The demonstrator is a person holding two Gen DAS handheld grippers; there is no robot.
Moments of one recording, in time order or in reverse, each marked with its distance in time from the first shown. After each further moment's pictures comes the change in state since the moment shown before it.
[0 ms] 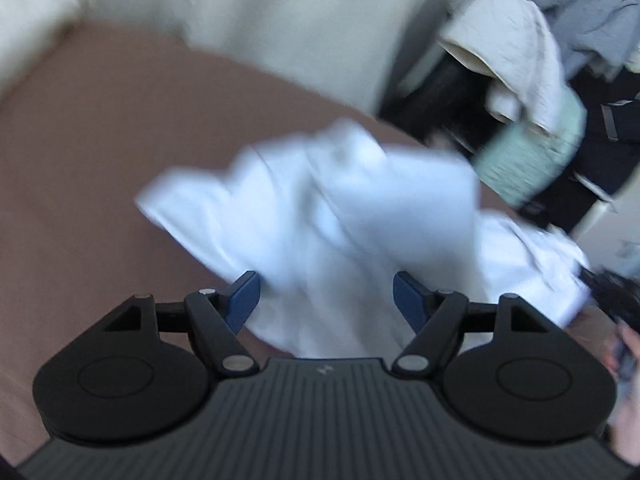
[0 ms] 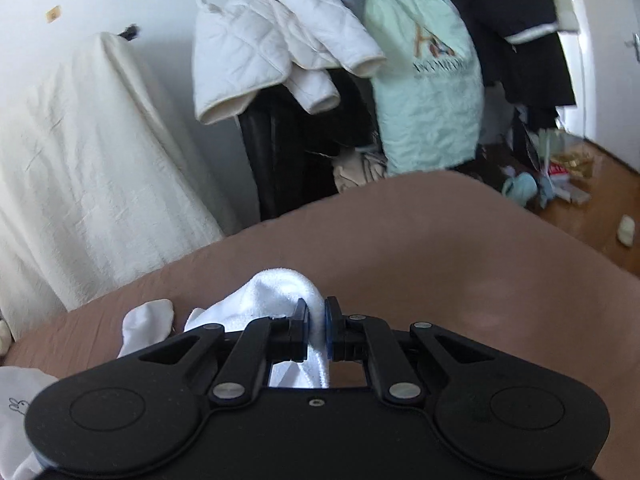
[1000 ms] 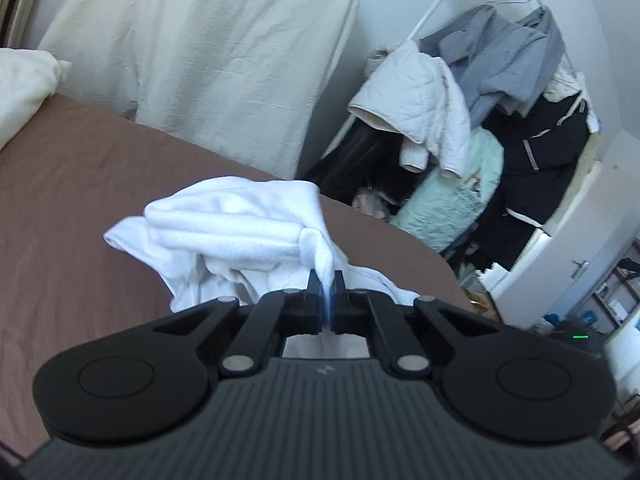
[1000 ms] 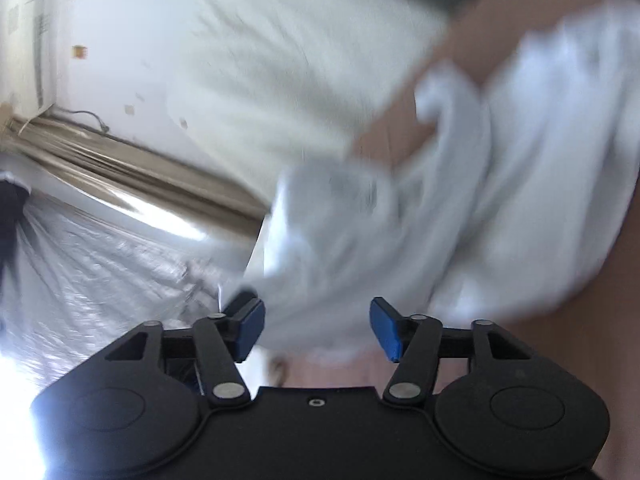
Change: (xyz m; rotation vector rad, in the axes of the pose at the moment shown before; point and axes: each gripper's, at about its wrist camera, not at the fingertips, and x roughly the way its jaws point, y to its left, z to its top) left arm -0.117 -0.075 -0.045 0.105 -0.285 -0.123; right arm -0.042 0.077 -0.104 0.460 0.624 0.834
